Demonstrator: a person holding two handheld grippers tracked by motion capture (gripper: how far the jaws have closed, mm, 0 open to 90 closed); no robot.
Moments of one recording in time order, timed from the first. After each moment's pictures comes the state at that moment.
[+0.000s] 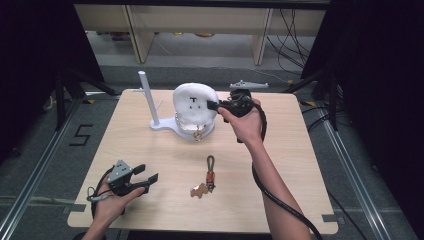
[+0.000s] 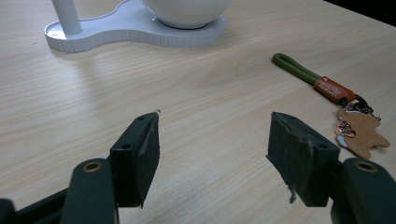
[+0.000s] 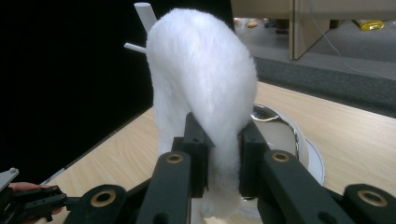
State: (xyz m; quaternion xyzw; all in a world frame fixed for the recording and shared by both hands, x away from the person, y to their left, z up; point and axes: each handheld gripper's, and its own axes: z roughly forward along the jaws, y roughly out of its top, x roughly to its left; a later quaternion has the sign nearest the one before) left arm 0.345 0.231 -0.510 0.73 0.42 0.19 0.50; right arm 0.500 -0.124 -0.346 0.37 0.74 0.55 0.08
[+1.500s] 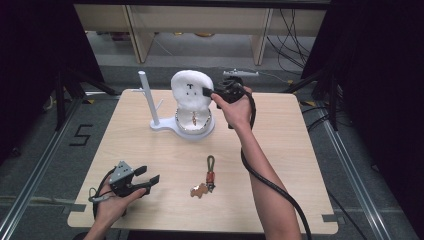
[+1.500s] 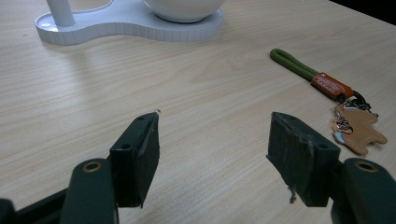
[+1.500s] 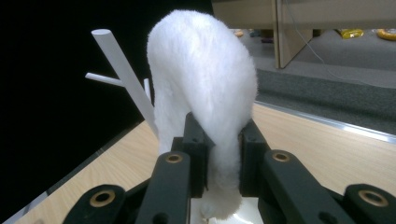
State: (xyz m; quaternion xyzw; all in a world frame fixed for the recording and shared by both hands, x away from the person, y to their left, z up) left arm 0.344 0.228 -0.515 0.73 0.43 0.18 0.50; right arm 0.547 -0.105 -0.347 0.40 0.72 0.56 0.10
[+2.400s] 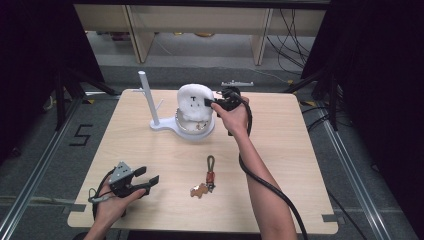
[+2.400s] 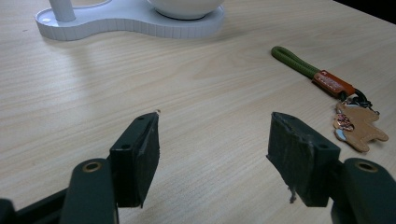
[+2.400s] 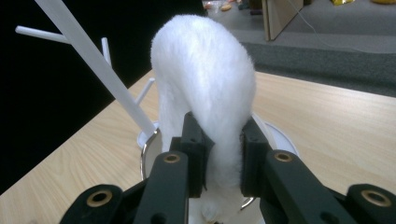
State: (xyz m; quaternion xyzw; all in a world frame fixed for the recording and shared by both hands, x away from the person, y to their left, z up) left arm 0.344 0.229 -0.517 0.73 0.43 0.18 0.50; right arm 0.565 -0.106 -0.397 0.43 0.73 0.52 0.09
